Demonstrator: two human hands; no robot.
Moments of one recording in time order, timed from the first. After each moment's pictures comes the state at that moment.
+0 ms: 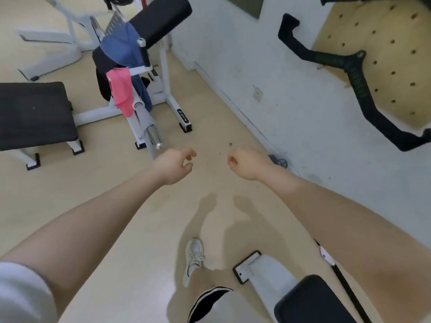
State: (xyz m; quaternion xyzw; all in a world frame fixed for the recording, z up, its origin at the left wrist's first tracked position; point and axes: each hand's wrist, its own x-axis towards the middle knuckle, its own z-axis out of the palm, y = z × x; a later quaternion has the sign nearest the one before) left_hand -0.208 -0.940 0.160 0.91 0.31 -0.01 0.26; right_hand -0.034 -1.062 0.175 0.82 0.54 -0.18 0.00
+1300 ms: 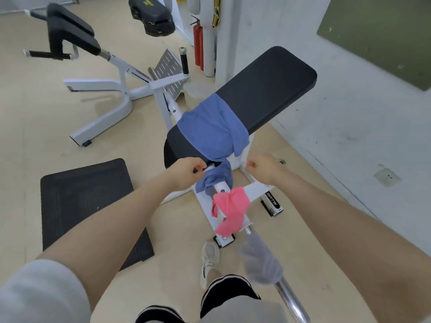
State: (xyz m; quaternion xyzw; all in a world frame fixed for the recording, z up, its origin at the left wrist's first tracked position) left_hand -0.198 -0.055 0.156 0.88 0.34 -0.05 0.32; right_hand -0.005 -0.181 0.156 0.85 0.46 -0.24 -0.06
